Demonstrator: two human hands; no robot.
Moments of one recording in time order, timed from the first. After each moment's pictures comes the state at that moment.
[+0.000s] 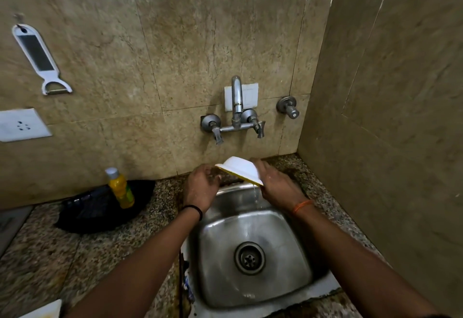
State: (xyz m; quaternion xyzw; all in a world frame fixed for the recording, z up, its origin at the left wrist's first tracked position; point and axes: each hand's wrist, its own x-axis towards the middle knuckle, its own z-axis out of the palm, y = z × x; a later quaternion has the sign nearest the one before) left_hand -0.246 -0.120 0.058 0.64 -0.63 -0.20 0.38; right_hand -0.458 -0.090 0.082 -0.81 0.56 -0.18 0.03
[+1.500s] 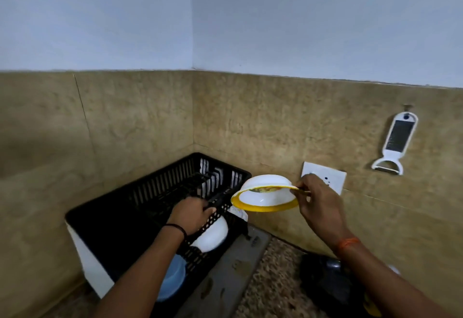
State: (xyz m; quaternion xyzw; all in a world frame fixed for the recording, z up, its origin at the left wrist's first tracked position) left_hand 0.406 0.040 0.145 0.87 -0.46 -0.01 0.18; right_hand 0.144 -0.123 0.189 -0.85 0.24 -0.47 0.06
